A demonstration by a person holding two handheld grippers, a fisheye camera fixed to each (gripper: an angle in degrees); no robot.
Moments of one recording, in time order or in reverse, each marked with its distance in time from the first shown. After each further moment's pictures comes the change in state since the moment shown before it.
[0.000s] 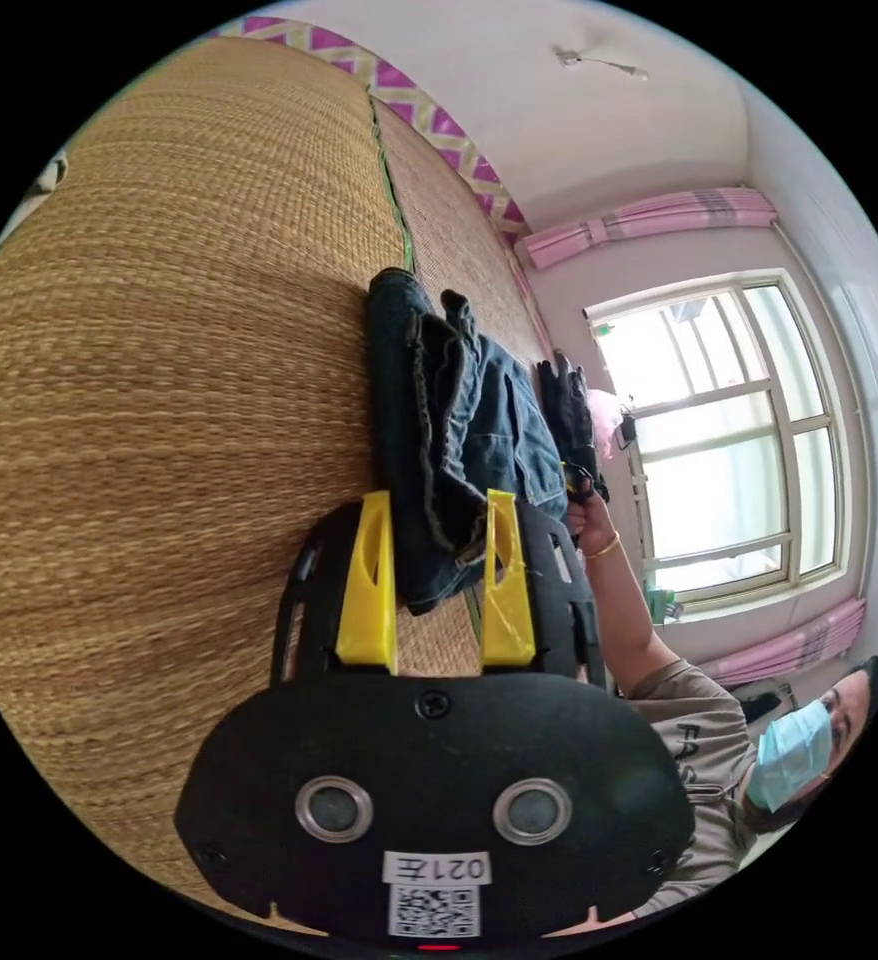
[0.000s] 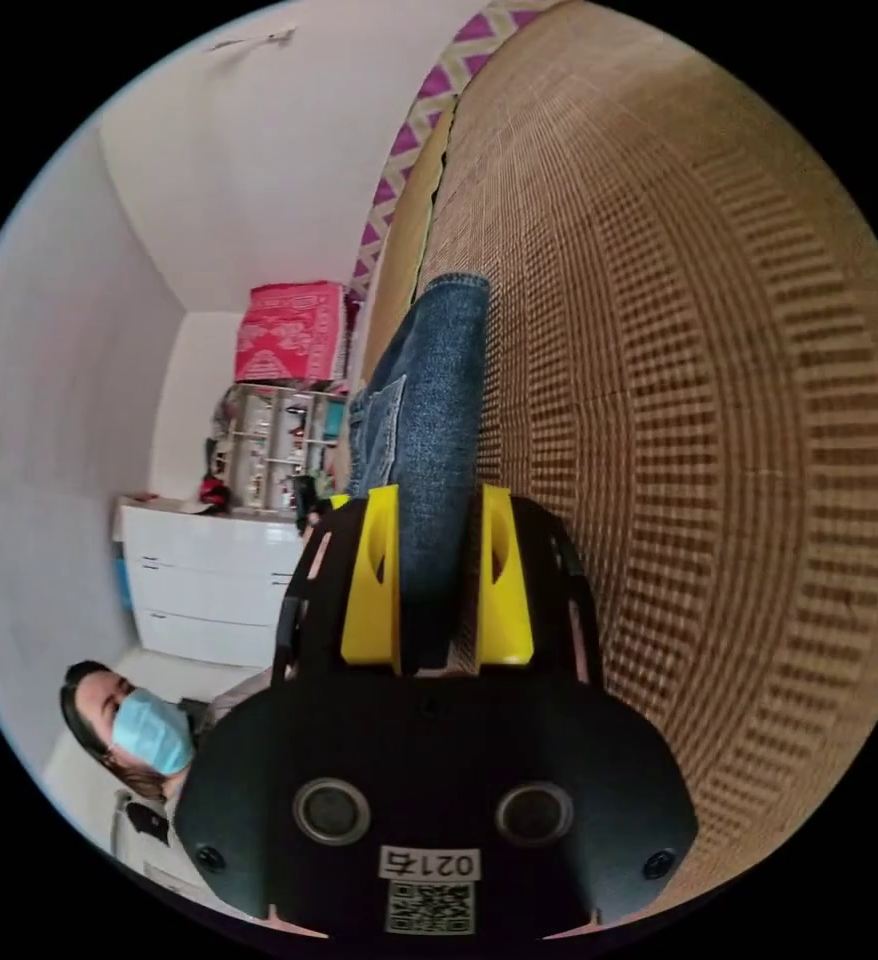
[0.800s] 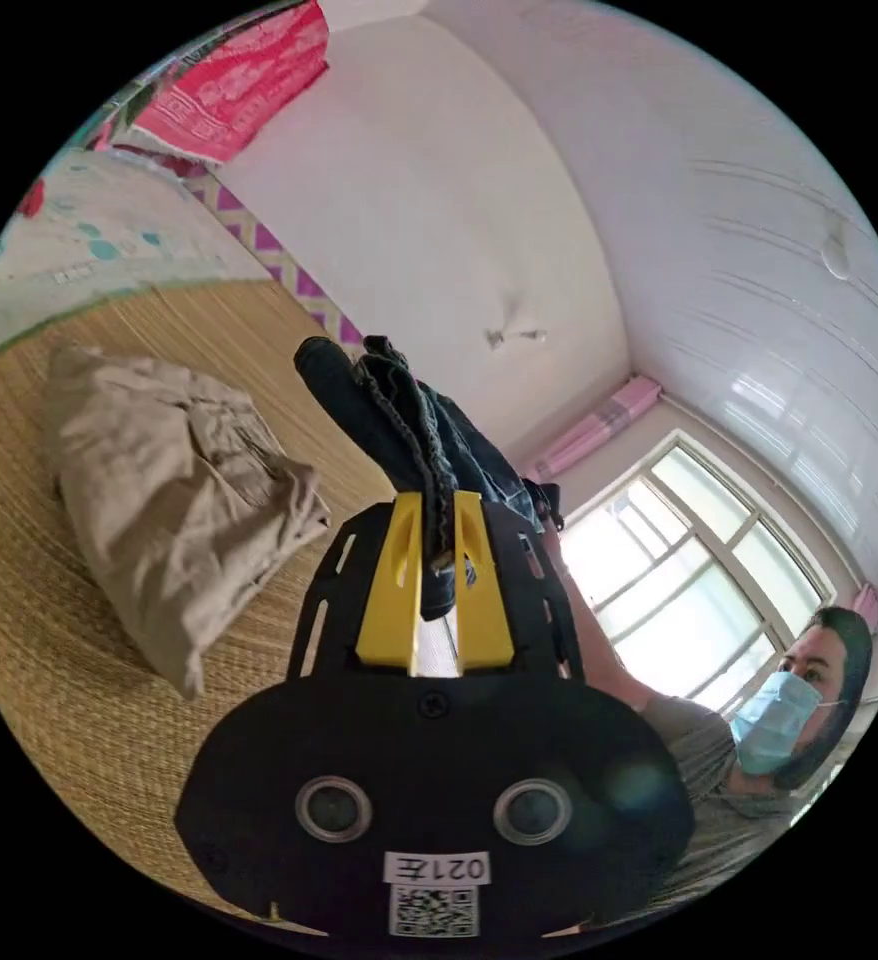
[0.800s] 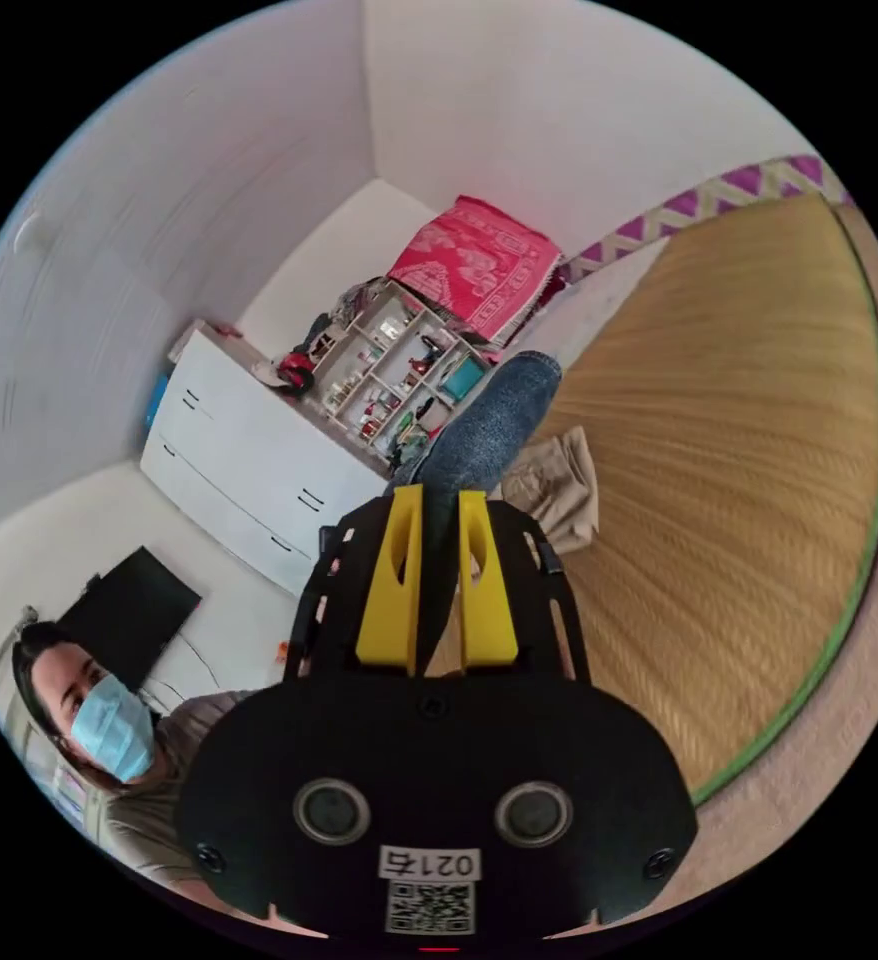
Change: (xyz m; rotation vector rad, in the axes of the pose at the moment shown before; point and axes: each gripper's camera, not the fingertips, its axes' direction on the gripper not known) left arm -0.094 0.230 -0.506 0.858 0.045 0.067; right arm -0.202 -0.364 0.388 -0.139 -0.098 -0.637
